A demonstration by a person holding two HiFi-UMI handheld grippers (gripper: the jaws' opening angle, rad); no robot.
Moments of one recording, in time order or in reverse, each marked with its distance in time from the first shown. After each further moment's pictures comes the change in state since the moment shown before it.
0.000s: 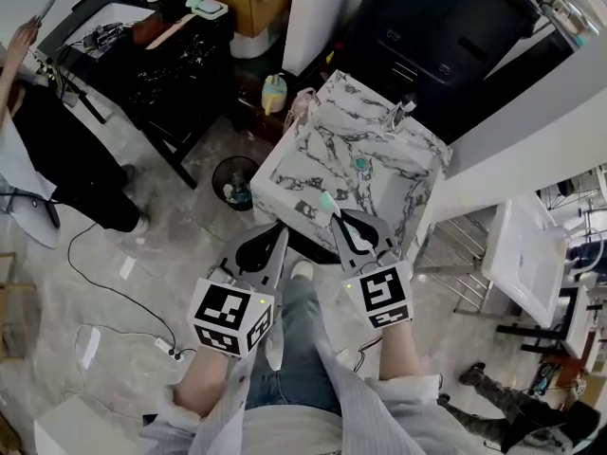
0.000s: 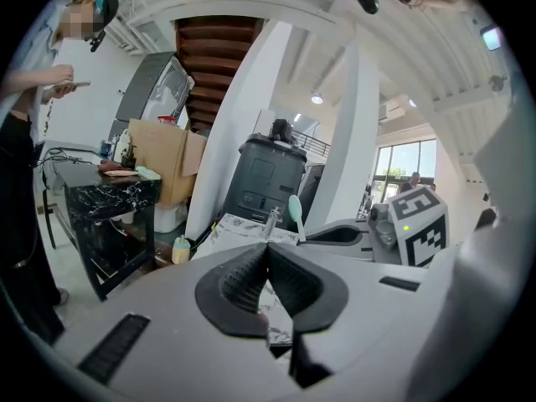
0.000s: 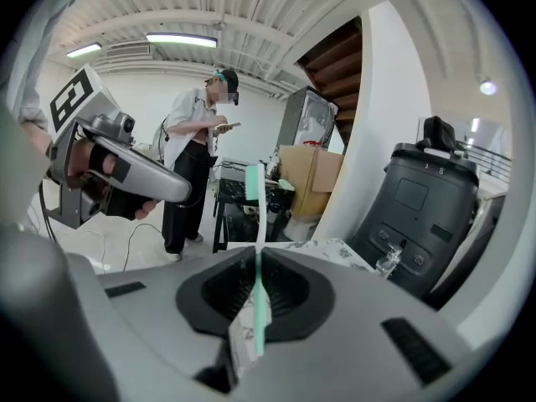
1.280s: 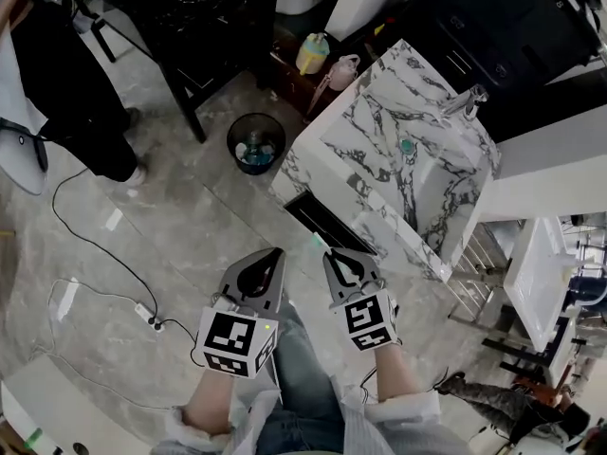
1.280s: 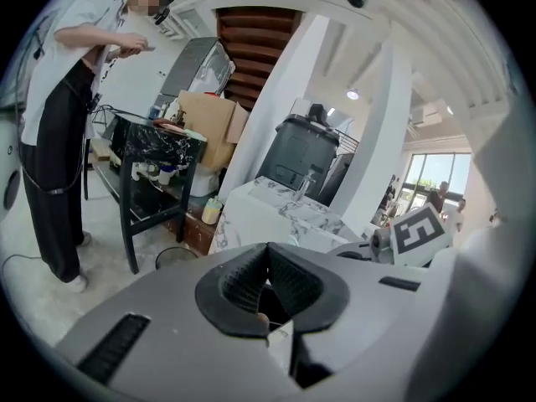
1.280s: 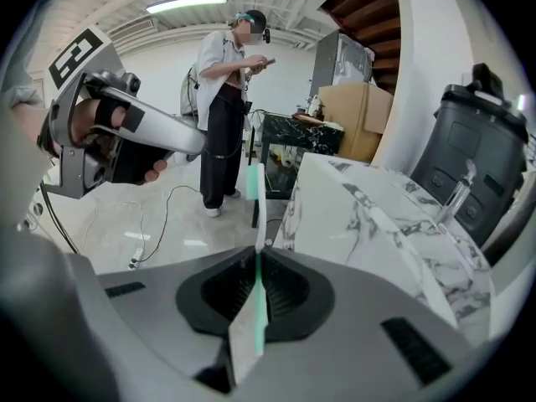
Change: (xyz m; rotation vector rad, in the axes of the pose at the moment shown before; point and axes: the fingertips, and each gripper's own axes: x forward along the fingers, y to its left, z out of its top) left arm -0.048 0.056 -0.156 -0.170 0.062 0.153; right arm 0.047 0.146 -0.151 -0.033 0.283 0.211
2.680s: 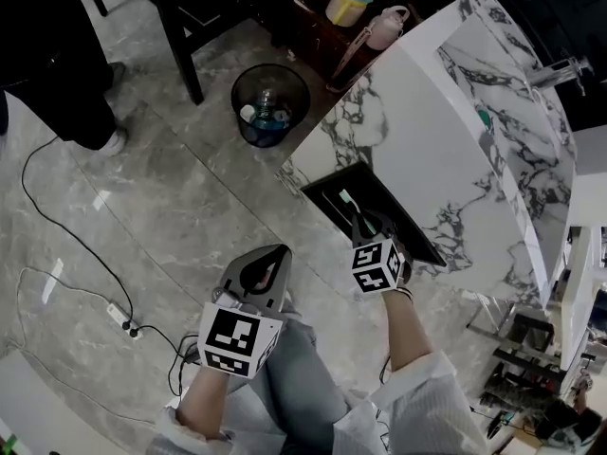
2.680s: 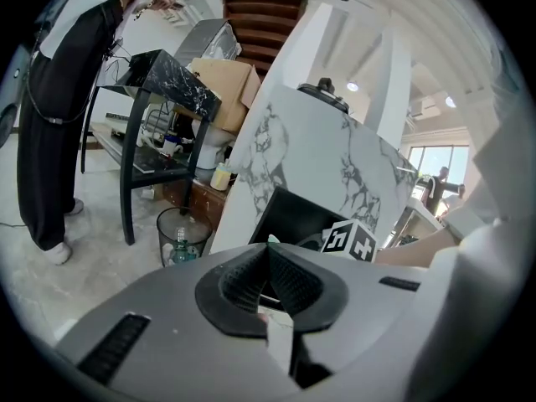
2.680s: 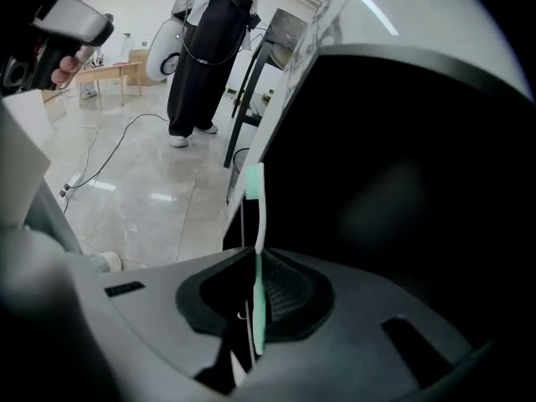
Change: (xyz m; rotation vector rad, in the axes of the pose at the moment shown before) left arm 0.088 0.105 -0.210 0.008 0.033 -0.018; right arm 0.248 -0.047 -0.212 -0.154 0.227 -0.207
